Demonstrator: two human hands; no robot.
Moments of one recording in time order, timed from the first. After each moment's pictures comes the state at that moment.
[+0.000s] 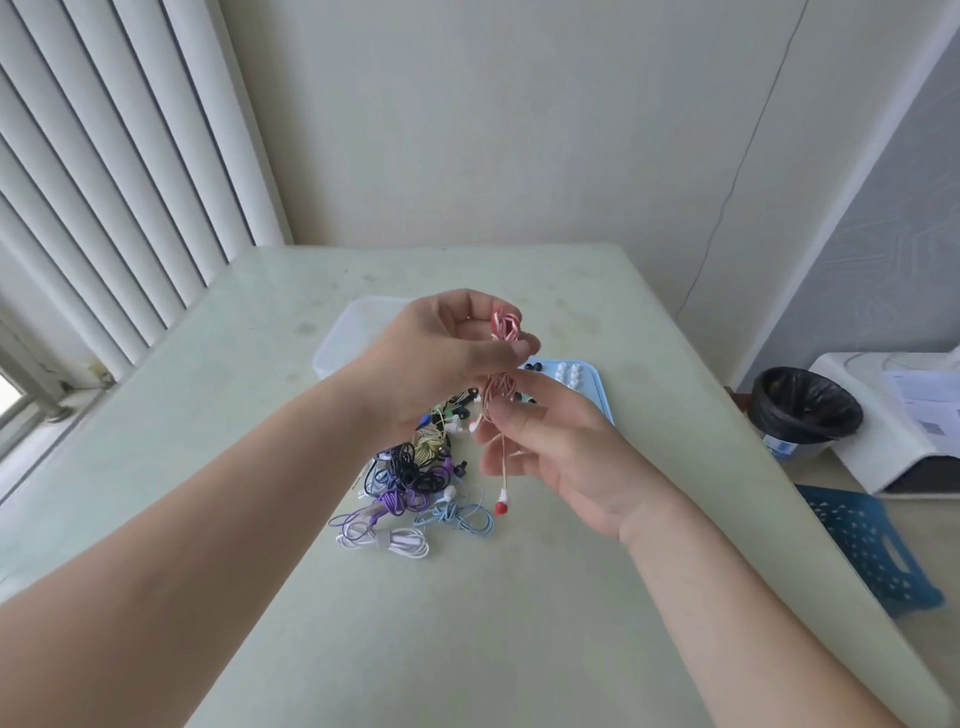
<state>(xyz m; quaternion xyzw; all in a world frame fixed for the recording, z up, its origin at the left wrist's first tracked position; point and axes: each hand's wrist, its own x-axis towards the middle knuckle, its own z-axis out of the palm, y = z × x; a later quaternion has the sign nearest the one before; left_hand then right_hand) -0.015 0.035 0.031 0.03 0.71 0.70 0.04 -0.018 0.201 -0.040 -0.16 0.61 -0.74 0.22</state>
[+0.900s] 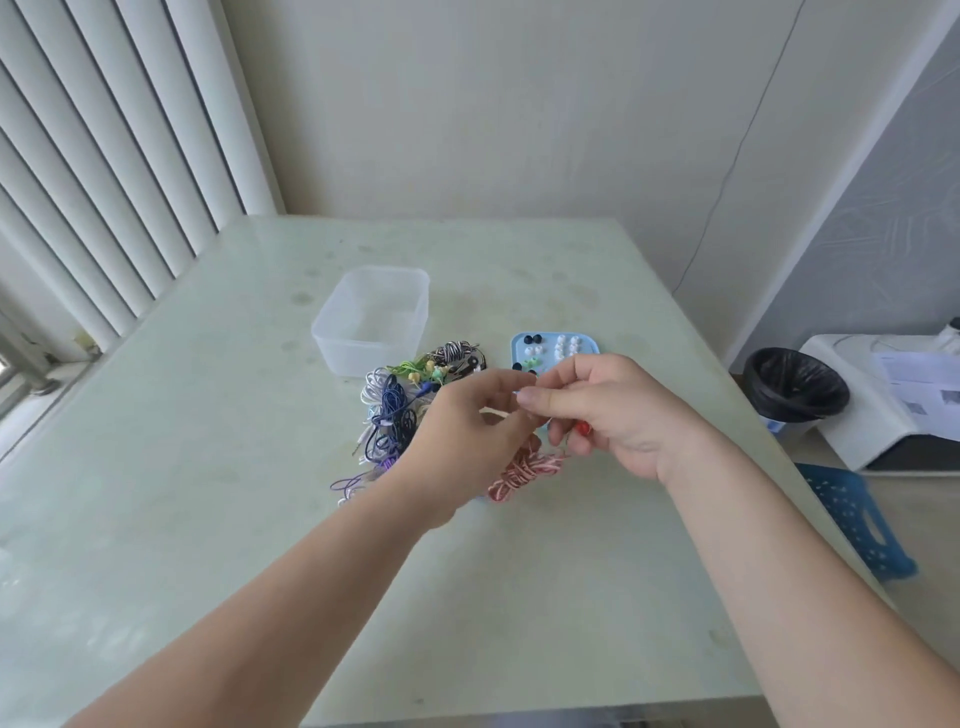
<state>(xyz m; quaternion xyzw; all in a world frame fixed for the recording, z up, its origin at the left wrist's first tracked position) 0.021 0.062 -0.054 -0.02 0.77 0.64 0.02 -0.030 0.227 -0.032 -0.03 0.74 -0.64 0.21</state>
